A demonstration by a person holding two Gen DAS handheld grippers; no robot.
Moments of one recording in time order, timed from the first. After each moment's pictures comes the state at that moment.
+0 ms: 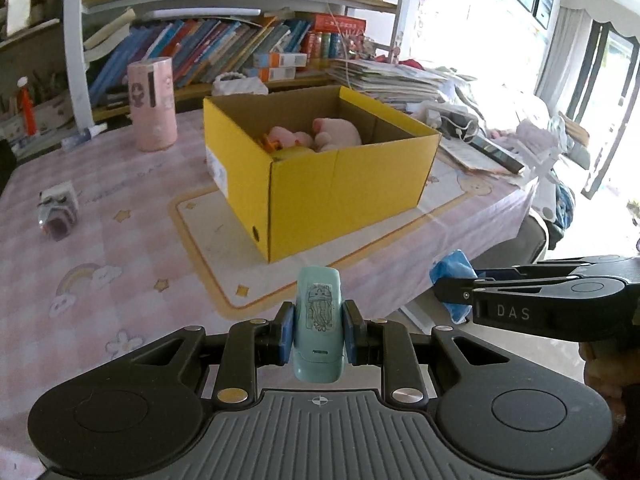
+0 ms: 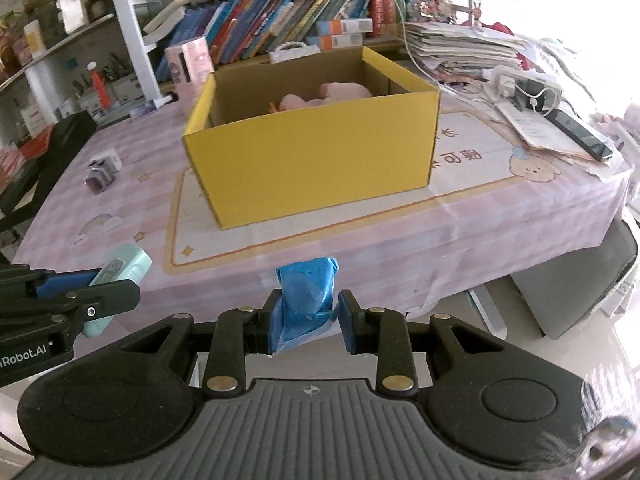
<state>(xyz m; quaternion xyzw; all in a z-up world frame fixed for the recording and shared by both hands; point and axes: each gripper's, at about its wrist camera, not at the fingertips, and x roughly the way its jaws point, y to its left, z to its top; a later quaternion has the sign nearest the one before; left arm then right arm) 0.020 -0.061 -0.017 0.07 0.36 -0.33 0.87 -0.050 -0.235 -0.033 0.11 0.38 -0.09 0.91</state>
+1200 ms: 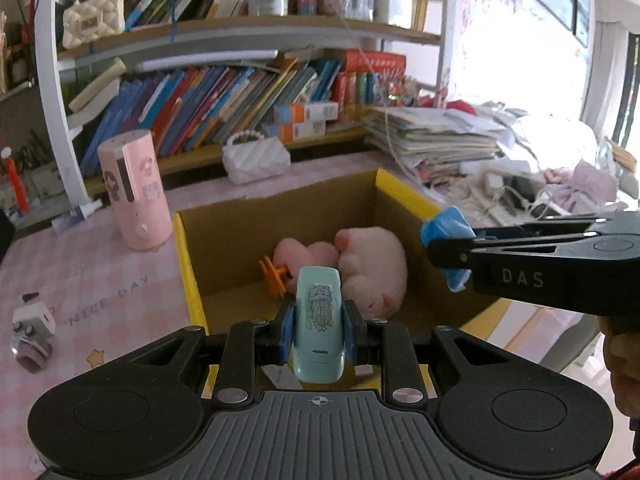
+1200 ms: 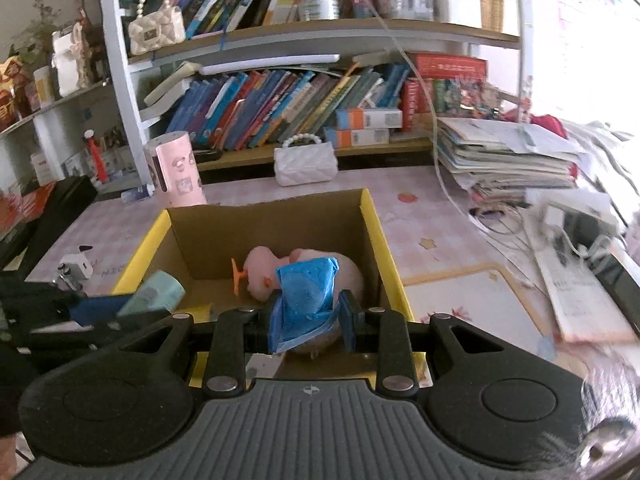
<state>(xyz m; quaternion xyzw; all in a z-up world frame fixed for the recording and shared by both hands) 0.145 -0.183 0.003 0.08 0.31 -0.26 0.91 0.110 -0.351 0.015 0.05 0.30 -0.01 0.95</state>
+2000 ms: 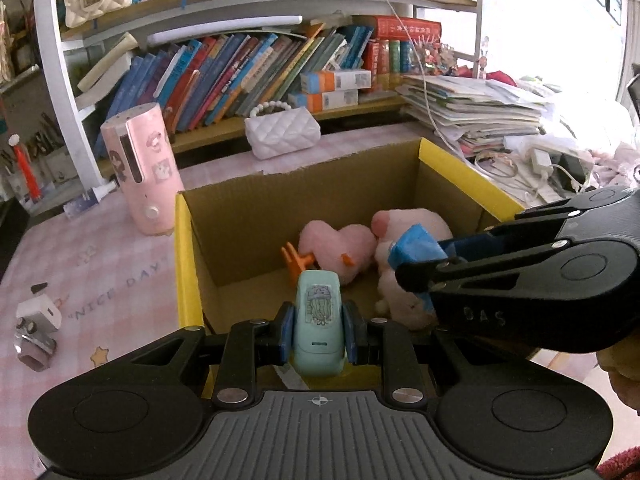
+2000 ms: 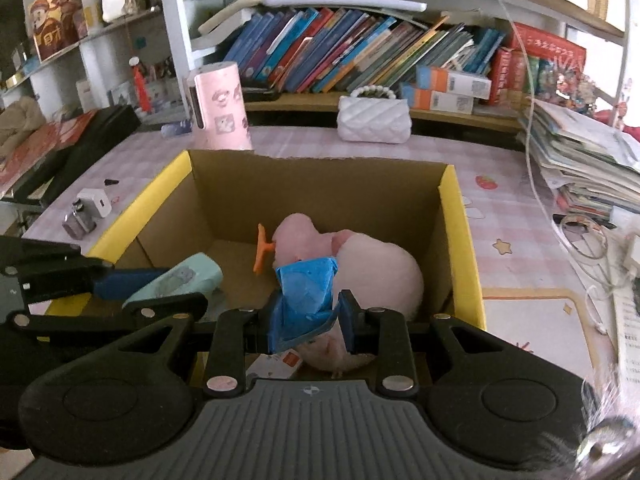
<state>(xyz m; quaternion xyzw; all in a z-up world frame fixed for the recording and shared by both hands) 0.179 -0.205 -0.018 0.11 0.34 -0.21 0.91 0.183 -0.349 -0.024 0.00 0.37 0.10 0.92</state>
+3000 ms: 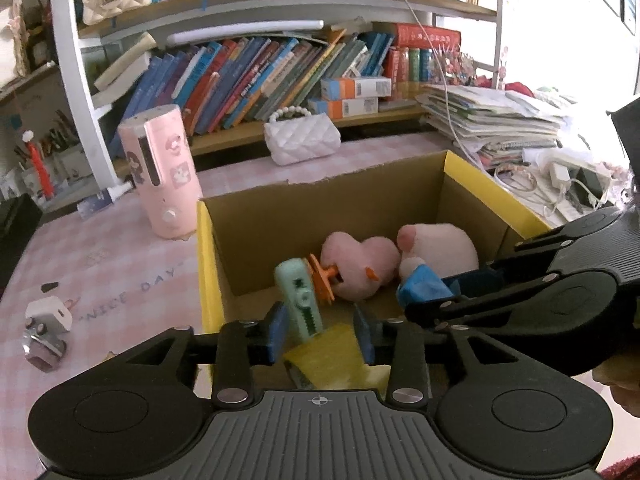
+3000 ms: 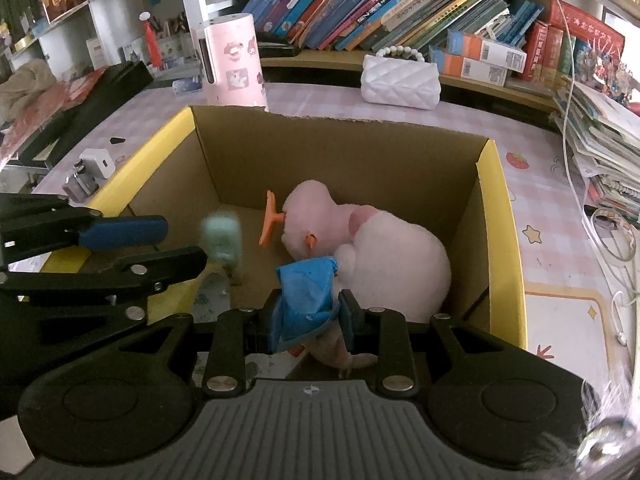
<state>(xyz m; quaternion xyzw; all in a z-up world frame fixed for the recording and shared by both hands) 0.188 -0.197 -0.015 0.10 0.34 -0.19 0.92 0.208 -0.343 -0.038 -0.02 0.42 0.13 0.90</state>
